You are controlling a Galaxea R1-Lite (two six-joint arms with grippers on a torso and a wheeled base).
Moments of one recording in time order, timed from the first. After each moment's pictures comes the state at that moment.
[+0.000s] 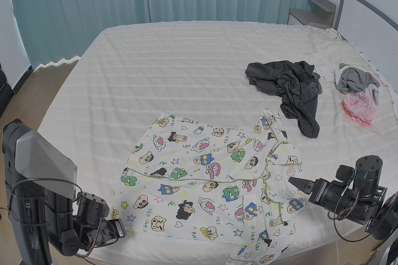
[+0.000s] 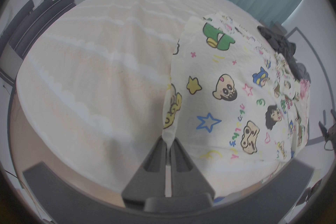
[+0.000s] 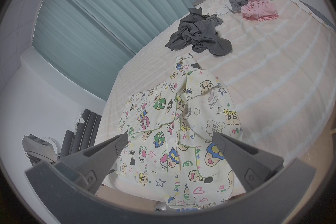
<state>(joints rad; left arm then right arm) -0.32 2.29 -0.02 -1.34 0.15 -0.60 0.44 1.71 -0.07 -1.19 -0.05 0.72</state>
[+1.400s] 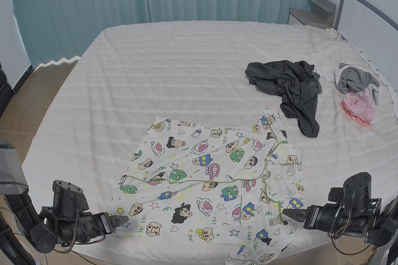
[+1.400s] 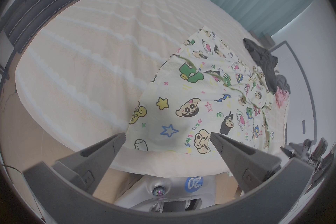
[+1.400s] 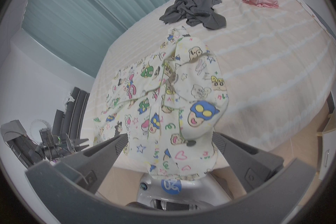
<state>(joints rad) -0.28 1.87 -0.02 -0.98 -0.01 -0.62 0.53 1.71 -0.02 -1.02 -0.06 0.70</state>
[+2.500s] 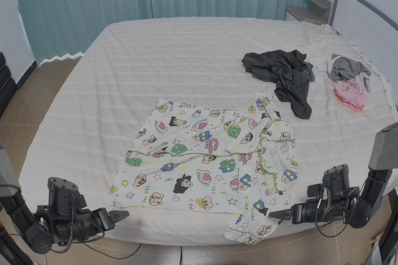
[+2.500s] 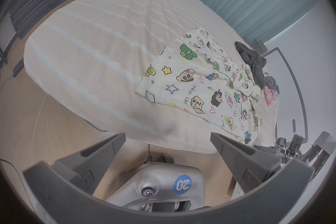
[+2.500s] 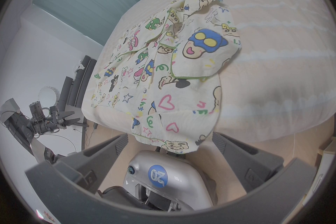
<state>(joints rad) -0.29 1.80 -0.02 -0.98 -0.05 -0.69 0.31 2.08 -0.19 -1.06 0.31 0.37</state>
